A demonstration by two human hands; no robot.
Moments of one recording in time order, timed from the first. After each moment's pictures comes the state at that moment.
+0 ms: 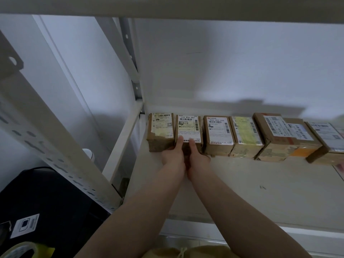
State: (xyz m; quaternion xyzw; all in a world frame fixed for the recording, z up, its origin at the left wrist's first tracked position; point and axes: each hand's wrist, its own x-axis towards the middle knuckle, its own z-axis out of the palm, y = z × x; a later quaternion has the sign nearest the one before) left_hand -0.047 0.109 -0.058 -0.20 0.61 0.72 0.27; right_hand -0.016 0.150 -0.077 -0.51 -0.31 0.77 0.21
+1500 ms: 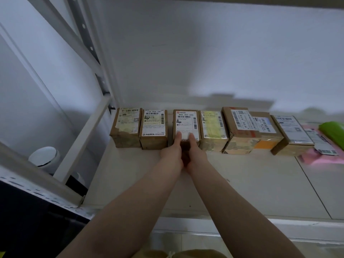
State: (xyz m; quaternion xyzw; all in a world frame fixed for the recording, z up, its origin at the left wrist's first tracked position) left_hand 0.006 0.191 -0.063 -0.22 0.60 0.67 0.37; right_hand 0.036 0.239 -0.100 -0.55 -0.31 0.75 0.19
